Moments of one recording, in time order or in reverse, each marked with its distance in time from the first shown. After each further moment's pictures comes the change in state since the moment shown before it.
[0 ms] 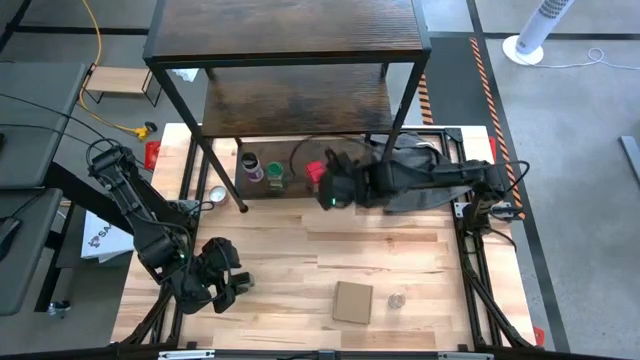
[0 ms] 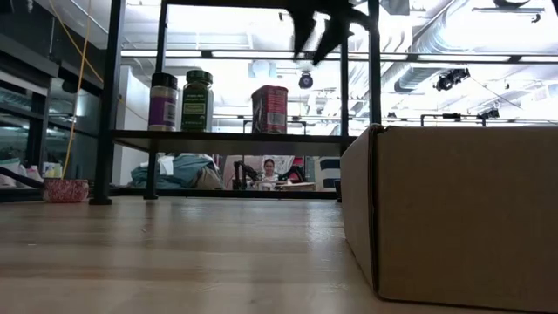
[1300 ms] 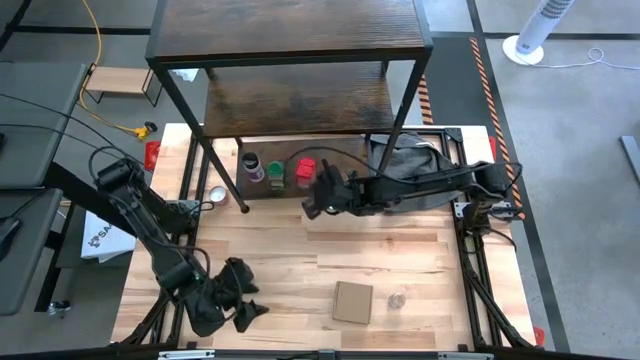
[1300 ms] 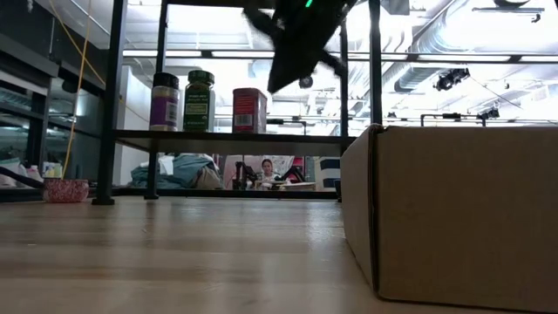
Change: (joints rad) left arm -0.010 0.175 0.000 0.339 -0.058 -0.191; right arm 0.000 -0.035 -0.339 0.625 -0.098 -0.092
